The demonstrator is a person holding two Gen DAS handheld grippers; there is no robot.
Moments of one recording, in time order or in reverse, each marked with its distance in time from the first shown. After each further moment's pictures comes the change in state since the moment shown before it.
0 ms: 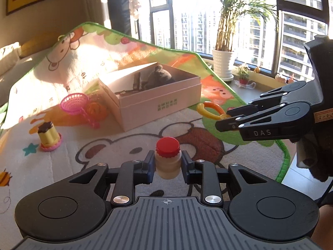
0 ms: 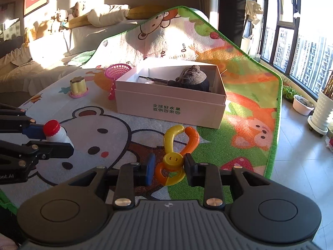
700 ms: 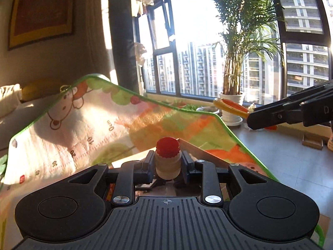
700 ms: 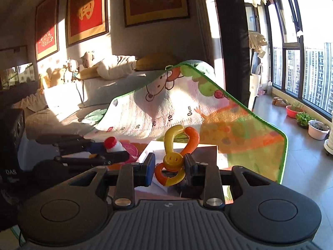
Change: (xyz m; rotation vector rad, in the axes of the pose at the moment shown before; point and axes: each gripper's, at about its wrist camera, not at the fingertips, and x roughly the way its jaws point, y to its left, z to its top) left arm 0.086 0.065 0.125 -0.016 -0.224 0.015; right arm 0.007 -0.058 0.152 0.111 -0.211 0.161
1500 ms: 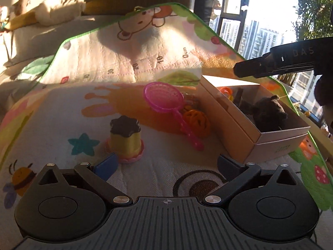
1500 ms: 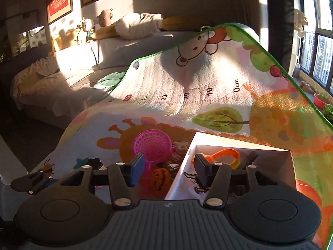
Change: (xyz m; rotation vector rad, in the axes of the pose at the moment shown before) left arm -0.046 0.119 -0.118 -0.410 0.229 0.181; right arm 0.172 0.103 0.002 -0.155 0.265 0.087
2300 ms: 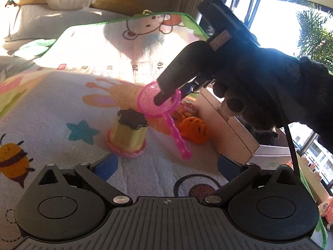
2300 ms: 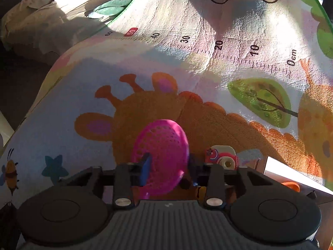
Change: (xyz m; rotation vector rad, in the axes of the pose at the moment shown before) left arm -0.003 0.020 -0.012 -0.102 -0.063 -0.077; right arm 0.152 0.033 0.049 -0.073 0.386 -0.007
